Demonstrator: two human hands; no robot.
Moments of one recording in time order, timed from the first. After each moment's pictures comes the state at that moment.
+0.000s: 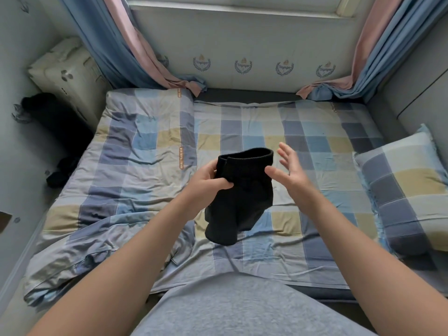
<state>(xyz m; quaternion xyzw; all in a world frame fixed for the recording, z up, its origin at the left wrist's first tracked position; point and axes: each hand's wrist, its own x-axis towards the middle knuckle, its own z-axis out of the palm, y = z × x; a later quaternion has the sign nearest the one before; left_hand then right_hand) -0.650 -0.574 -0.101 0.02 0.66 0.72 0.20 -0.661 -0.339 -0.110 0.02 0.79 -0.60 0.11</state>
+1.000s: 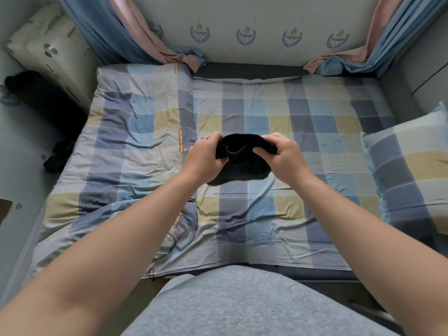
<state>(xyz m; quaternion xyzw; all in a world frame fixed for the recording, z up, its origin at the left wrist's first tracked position) -0.727 -0.583 -0.146 0.08 0.94 0.34 0.04 -0.718 -0.367 -0.136 -0.05 0.89 -0.45 0.00</state>
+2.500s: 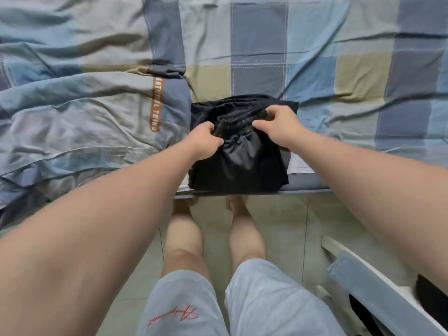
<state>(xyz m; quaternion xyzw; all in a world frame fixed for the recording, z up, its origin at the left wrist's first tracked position) -0.663 -0.631 -0.598 -0.14 0.79 0.35 0.49 -0.673 -0.423 -0.573 0.21 0.84 -0.35 0.36</state>
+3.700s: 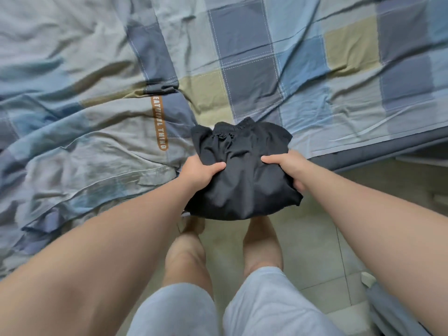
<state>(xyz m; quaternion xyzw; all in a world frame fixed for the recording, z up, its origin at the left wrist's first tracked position) -0.613 -0.686 -0.616 -0.20 0.78 0.35 0.48 -0.560 -0.448 -0.590 0.53 0.53 -0.57 0.34</state>
